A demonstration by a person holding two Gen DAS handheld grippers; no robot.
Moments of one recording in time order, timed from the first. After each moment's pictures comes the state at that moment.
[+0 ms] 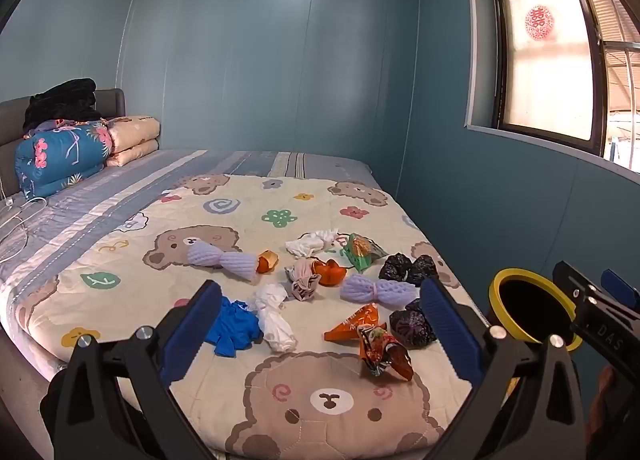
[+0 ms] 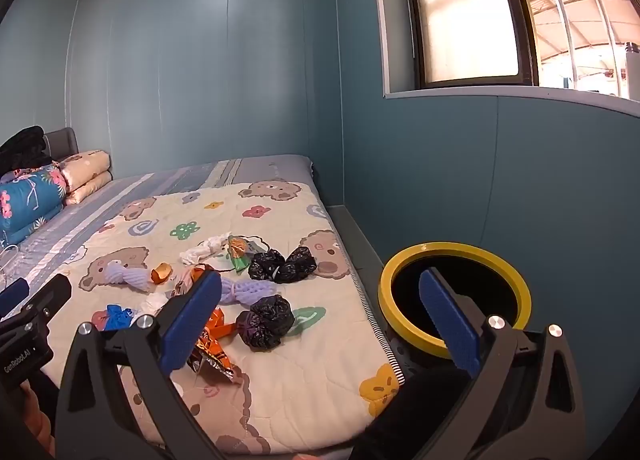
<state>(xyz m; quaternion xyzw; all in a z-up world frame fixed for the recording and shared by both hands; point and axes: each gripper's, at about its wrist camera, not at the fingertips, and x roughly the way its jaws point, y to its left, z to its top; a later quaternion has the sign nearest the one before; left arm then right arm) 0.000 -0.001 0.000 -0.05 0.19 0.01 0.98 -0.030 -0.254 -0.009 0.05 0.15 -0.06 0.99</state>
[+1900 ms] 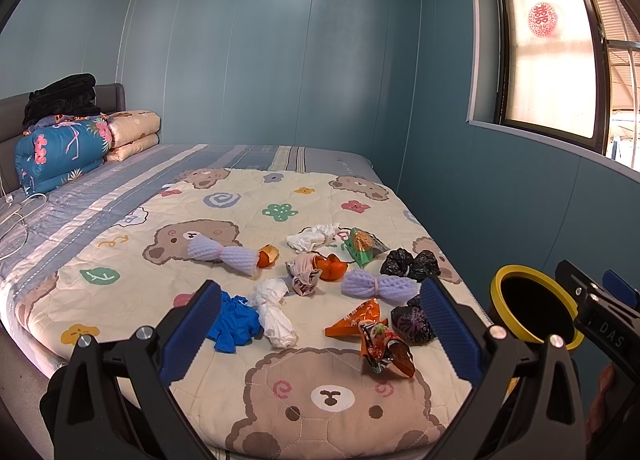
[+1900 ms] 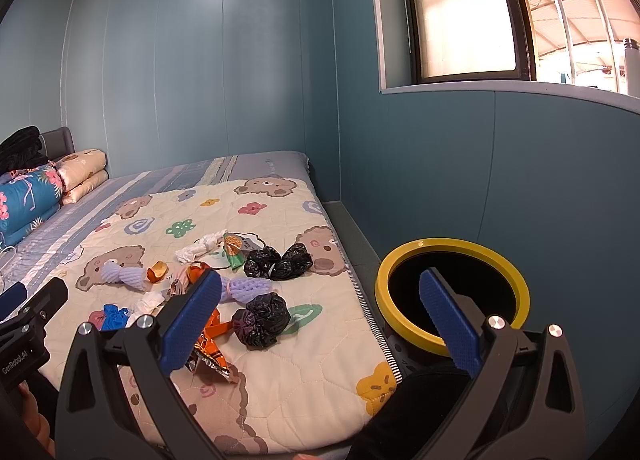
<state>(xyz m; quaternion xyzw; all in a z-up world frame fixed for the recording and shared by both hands) -0.002 0.005 -0.002 -0.05 0.19 0.01 0.98 -0.027 -0.255 -0.011 0.05 0.16 -0.06 0.98</state>
